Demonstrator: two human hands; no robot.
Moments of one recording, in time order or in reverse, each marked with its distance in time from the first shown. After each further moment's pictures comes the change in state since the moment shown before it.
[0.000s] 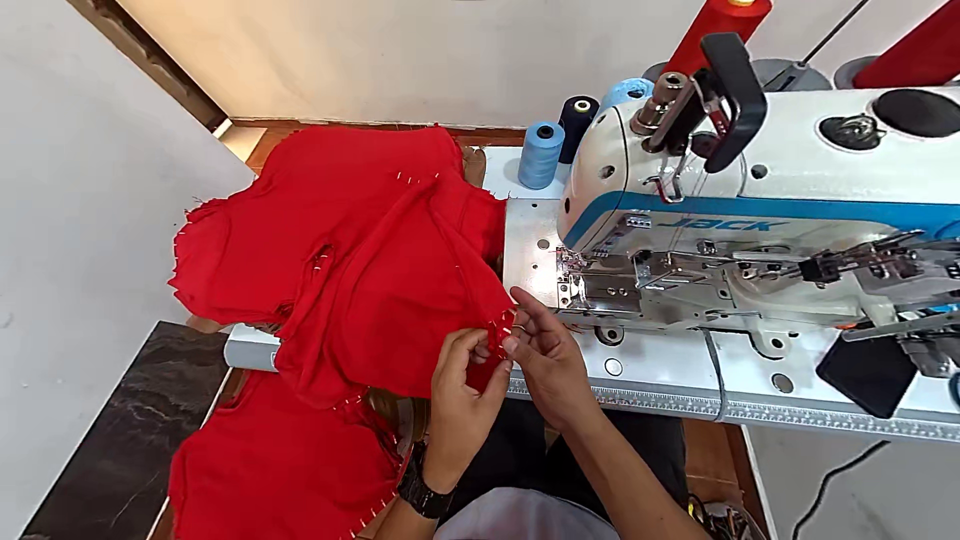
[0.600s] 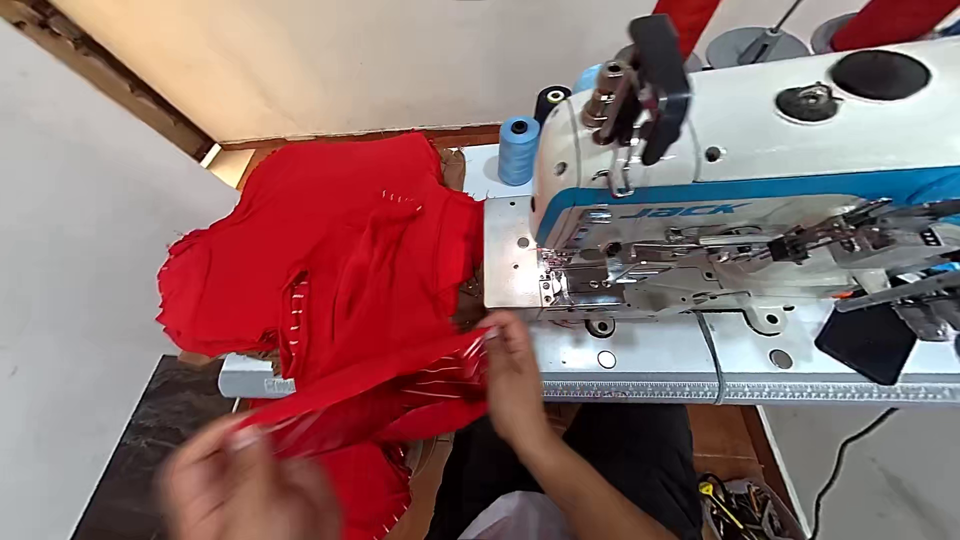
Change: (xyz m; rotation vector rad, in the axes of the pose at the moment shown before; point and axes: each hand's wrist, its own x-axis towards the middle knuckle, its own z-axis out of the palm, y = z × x) left_hand 0.007 0.073 -0.116 -0.144 0.513 0.057; right_hand -0.005 0.021 0.037 -0.363 0.291 -0.082
